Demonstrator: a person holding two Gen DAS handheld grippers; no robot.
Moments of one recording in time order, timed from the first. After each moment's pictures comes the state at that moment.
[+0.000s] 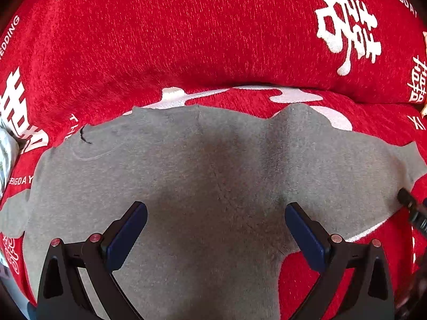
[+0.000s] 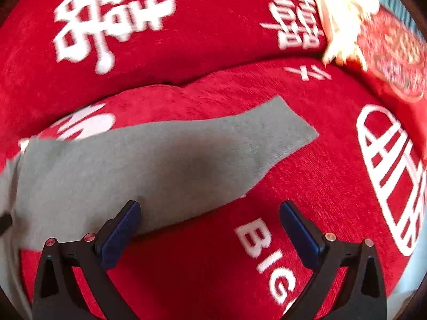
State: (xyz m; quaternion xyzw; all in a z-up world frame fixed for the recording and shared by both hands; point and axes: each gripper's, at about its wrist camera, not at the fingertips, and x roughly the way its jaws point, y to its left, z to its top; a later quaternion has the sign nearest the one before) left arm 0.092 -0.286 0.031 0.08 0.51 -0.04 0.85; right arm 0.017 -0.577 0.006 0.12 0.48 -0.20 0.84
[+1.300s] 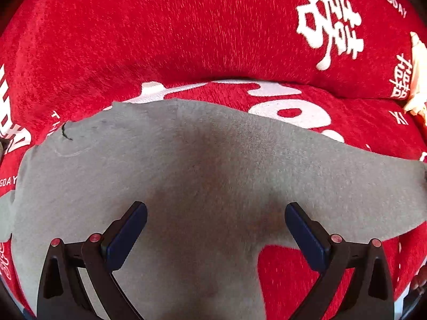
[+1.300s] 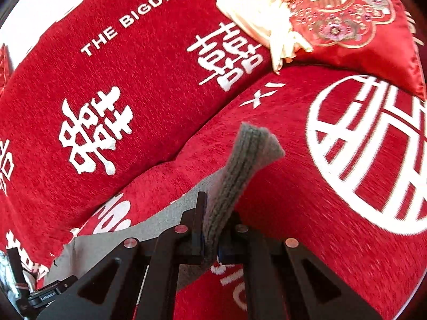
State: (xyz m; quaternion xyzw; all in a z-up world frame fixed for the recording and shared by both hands) left arm 0.084 -0.290 0.040 0.05 0.53 -0.09 0.84; right arm -0.063 -0.647 0.058 0.30 0.30 -0.20 0.88
